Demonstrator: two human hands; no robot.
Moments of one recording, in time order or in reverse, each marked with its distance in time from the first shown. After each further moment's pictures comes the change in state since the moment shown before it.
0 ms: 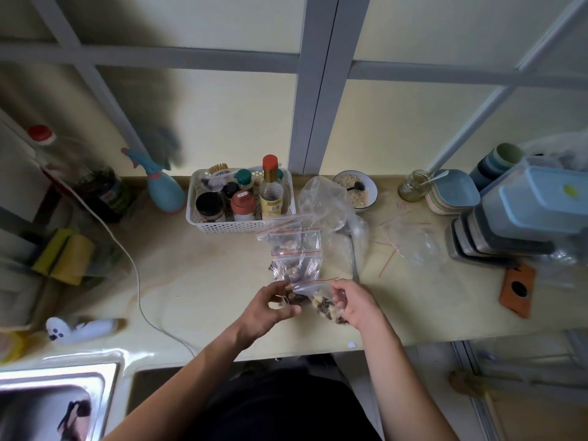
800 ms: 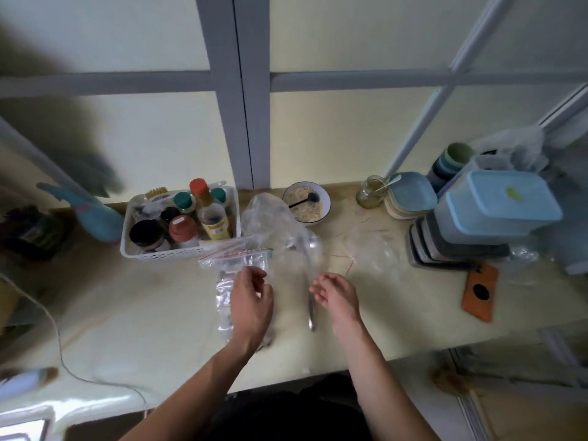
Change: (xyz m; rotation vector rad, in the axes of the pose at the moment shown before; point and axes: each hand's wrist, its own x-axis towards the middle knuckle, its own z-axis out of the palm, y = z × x) left_hand 0.074 0.075 0.100 0.272 0.655 0.288; right_hand 0.016 -0.052 -0.063 0.207 0.006 -0.303
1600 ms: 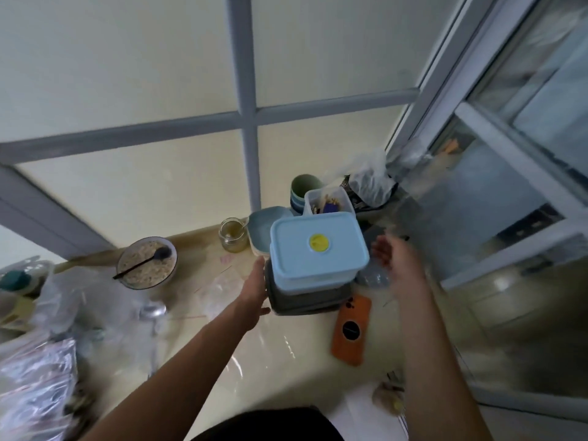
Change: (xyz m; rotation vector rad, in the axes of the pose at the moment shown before) left_hand 0.019 0.260 0.317 -0.390 -0.642 -0.644; right_hand 0.164 -0.309 -0.365 0.009 0.273 -0.086
